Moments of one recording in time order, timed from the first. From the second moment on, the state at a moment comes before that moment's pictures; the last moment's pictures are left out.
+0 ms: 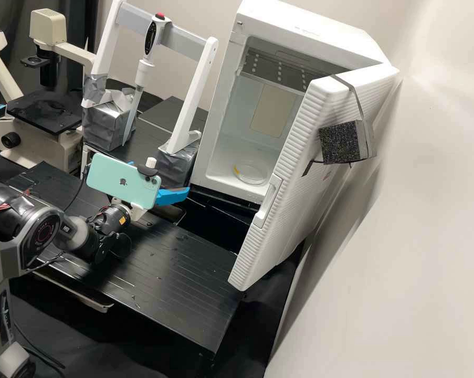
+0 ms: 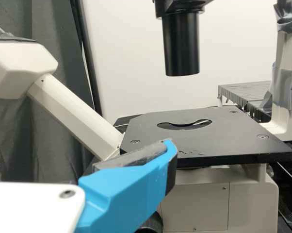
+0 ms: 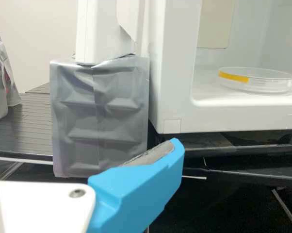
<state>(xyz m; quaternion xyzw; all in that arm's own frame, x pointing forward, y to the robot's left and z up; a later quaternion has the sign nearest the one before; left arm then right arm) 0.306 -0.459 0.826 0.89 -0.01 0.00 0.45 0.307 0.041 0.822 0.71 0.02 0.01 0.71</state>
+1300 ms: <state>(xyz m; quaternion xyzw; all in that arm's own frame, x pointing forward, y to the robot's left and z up) 0.306 -0.459 0.826 0.89 -0.01 0.00 0.45 0.280 -0.042 0.952 0.72 -0.15 0.11 0.67</state>
